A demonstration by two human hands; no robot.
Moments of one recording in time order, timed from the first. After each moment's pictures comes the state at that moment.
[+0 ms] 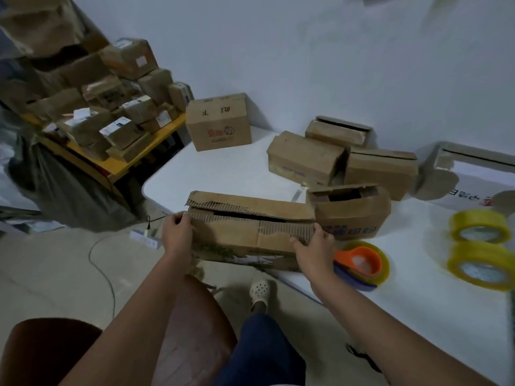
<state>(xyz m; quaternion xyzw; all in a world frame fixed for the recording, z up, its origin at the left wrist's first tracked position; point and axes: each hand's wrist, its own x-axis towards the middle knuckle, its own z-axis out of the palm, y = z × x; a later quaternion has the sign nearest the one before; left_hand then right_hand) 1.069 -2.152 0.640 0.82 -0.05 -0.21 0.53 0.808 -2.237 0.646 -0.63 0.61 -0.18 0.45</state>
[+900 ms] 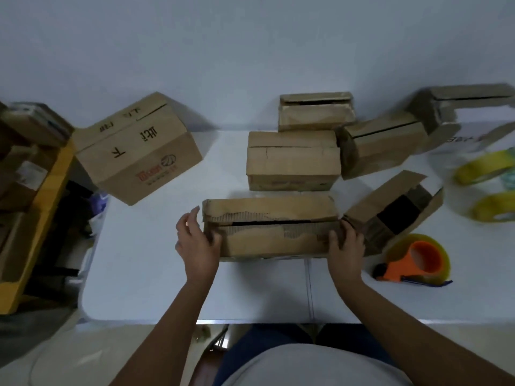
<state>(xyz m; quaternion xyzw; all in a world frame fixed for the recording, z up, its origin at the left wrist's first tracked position) 1.234 -2.375 0.549 0.78 -0.53 -0.18 0.27 0.962 -2.352 0.565 -0.39 0.81 -0.31 0.31</state>
